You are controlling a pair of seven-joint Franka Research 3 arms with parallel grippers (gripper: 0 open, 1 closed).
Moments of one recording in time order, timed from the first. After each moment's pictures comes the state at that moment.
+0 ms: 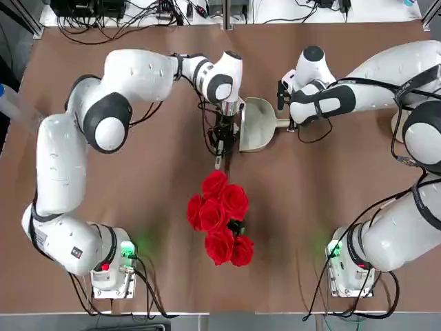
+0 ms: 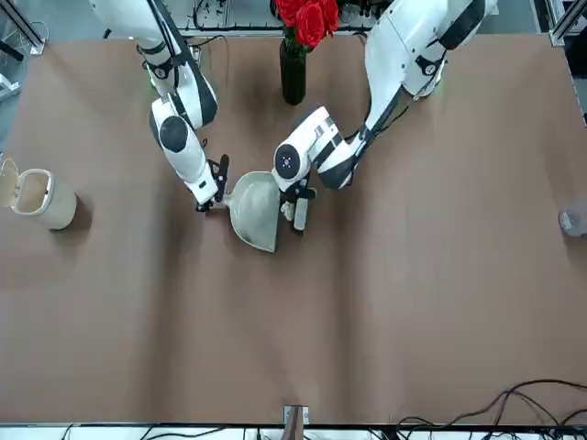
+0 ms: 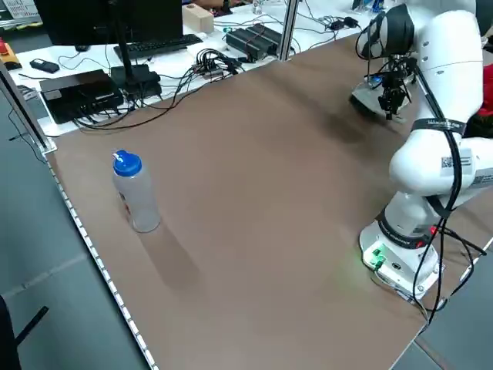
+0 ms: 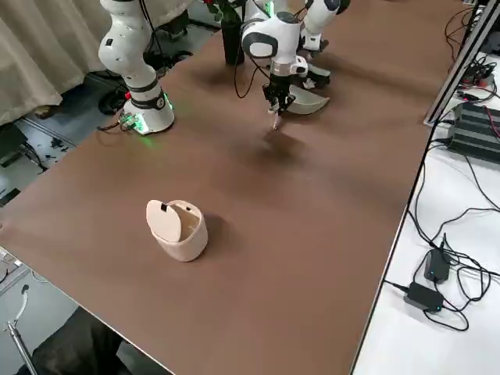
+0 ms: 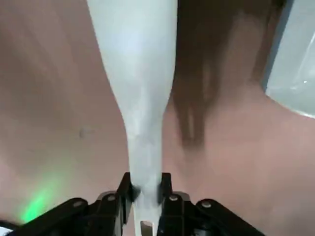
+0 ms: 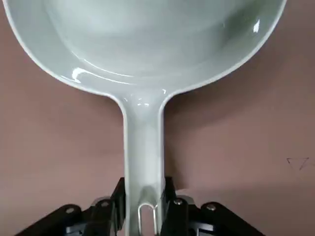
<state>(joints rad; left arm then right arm) -0.51 0.79 -0.49 -1.52 0.04 1.78 -0.81 0.39 0.22 0.07 -2.36 -0.05 2.52 -0.93</state>
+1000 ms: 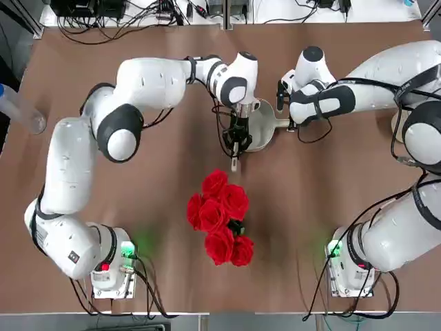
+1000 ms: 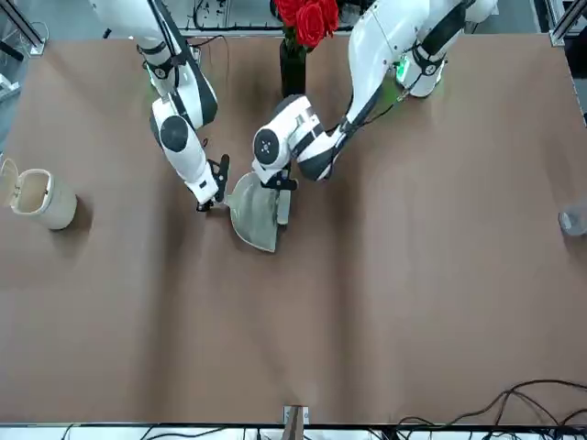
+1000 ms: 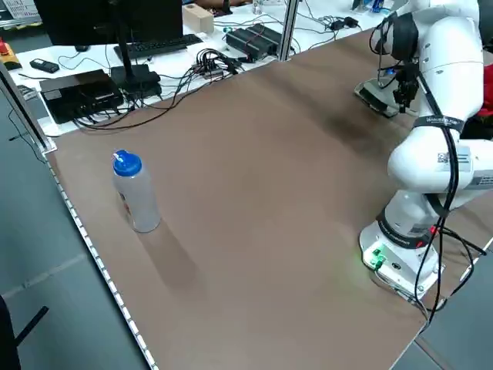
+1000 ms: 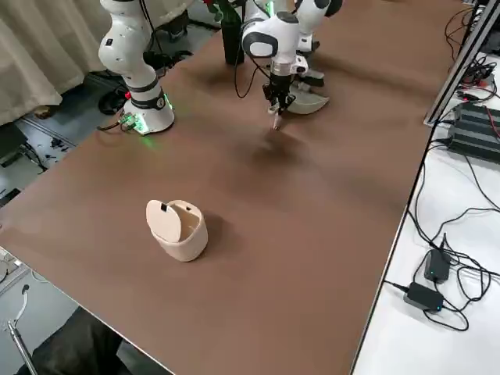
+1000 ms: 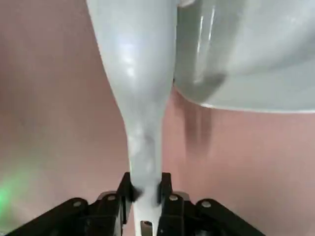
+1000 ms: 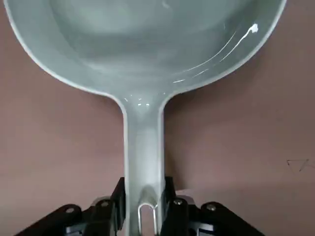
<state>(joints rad) -0.62 0.86 -0.48 -1.36 0.02 1.79 -0.93 0.40 0.22 0.07 -2.36 -0.05 2.52 -0.93</state>
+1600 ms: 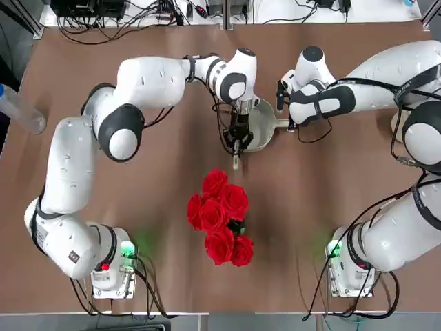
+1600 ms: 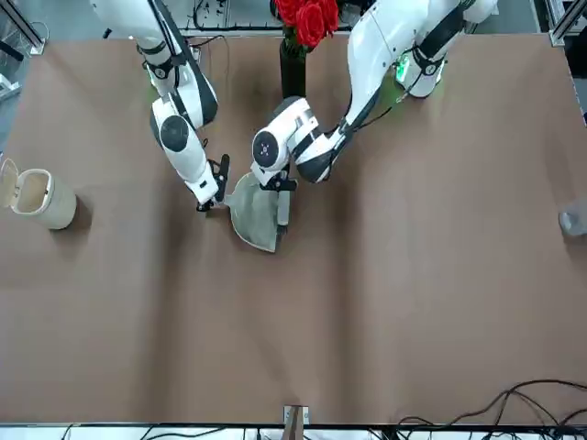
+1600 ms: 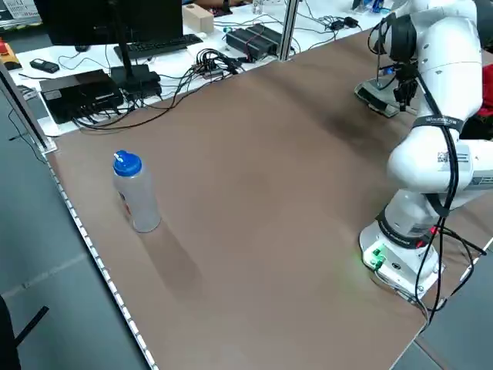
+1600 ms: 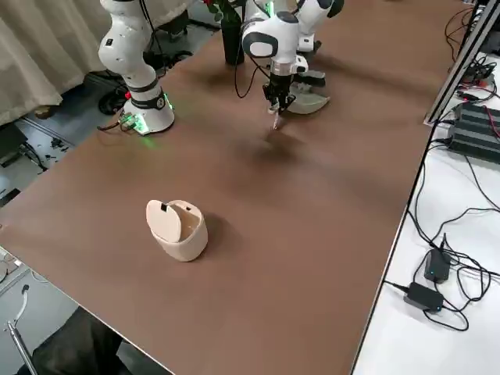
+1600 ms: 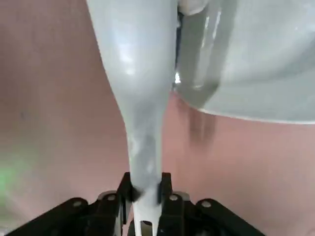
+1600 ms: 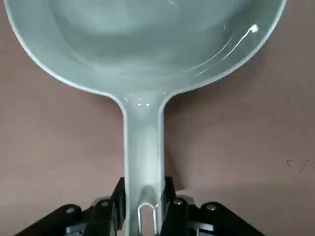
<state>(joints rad) -0.60 0.86 -0.47 -1.33 -0.03 1.75 -0.95 0.40 0.22 0.07 -2.36 -0.05 2.52 -0.93</state>
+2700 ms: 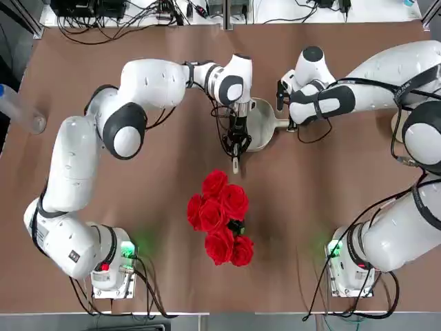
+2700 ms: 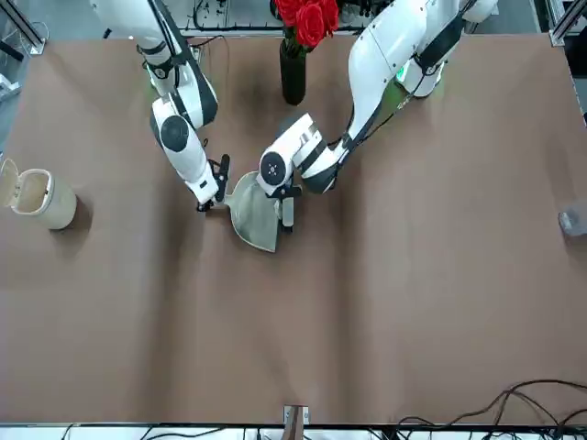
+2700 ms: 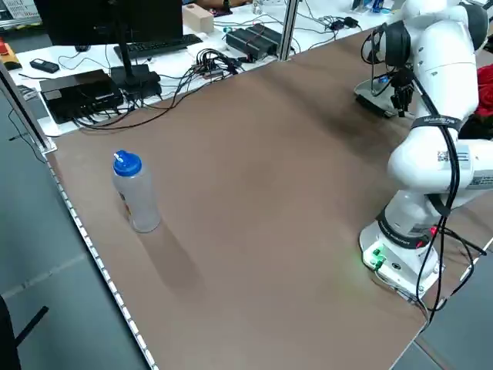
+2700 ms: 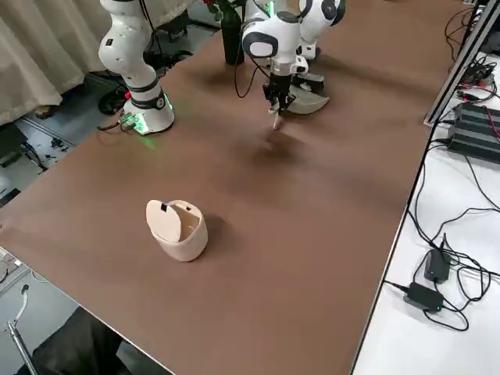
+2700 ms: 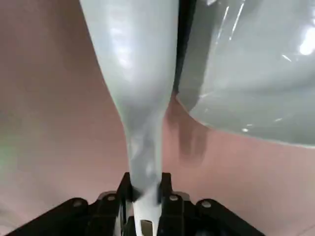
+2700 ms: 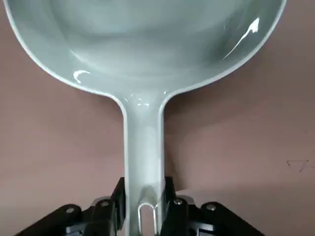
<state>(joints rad) -0.59 0.91 -0.47 -1.33 -0.07 1.78 -0.95 0.40 0.22 0.07 -2.36 -0.05 2.52 -0.93</state>
